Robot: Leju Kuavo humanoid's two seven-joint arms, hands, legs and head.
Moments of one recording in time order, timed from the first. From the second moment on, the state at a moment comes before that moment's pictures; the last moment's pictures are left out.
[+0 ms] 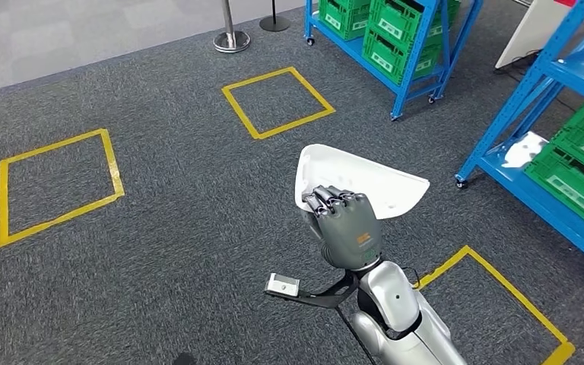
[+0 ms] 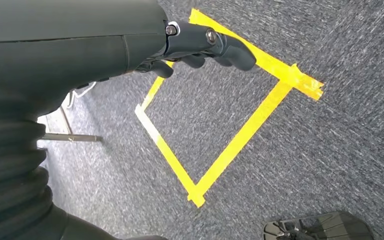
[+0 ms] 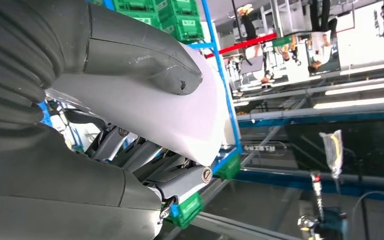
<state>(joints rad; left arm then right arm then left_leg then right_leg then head) -0.11 -0.17 0.67 -0.19 -1.23 0.26 -0.03 -0.28 0.01 0.75 -1.47 1.33 -0.50 -0.11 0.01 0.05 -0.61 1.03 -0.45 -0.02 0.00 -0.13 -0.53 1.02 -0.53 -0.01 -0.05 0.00</state>
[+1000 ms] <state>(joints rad) -0.12 -0.17 0.67 -0.19 -1.22 0.25 -0.01 -0.30 0.00 0.72 -1.48 1.32 -0.53 -0.13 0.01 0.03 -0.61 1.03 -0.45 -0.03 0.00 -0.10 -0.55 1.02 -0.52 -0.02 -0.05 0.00</state>
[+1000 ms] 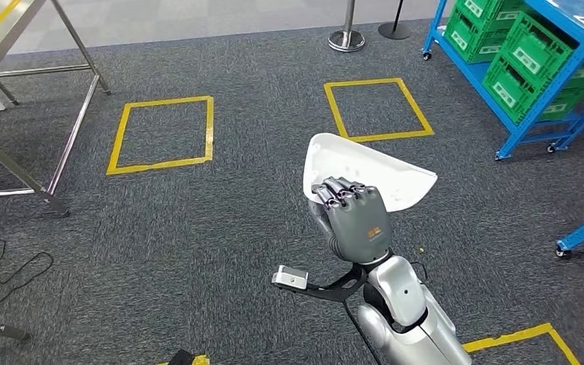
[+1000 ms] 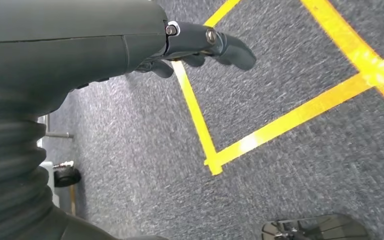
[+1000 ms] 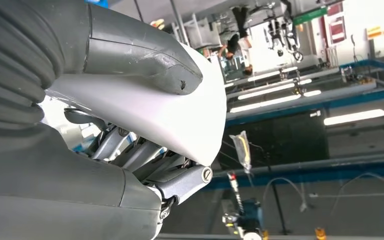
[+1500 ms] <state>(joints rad) -0.13 -0.18 0.67 -0.19 -1.22 0.25 -0.01 -0.27 -0.01 0.71 -1.49 1.35 -0.52 -0.12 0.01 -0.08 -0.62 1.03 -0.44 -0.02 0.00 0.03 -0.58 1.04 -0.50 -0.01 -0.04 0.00</state>
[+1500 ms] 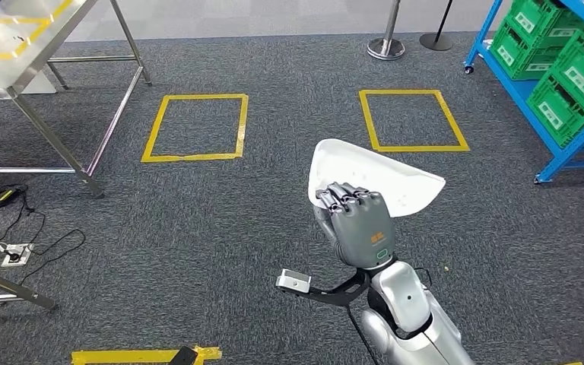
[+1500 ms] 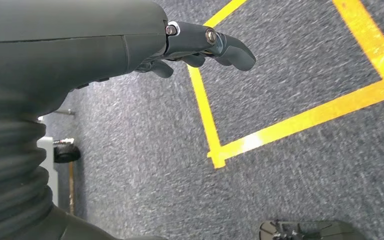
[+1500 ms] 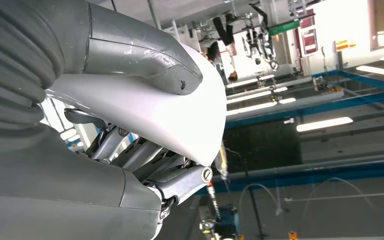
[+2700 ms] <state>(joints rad) -0.15 -0.18 0.67 -0.19 -1.20 0.24 -0.01 -0.36 -0.02 0.69 -1.43 1.29 -0.41 -0.06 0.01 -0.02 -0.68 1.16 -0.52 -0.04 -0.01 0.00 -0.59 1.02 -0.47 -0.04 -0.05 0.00</state>
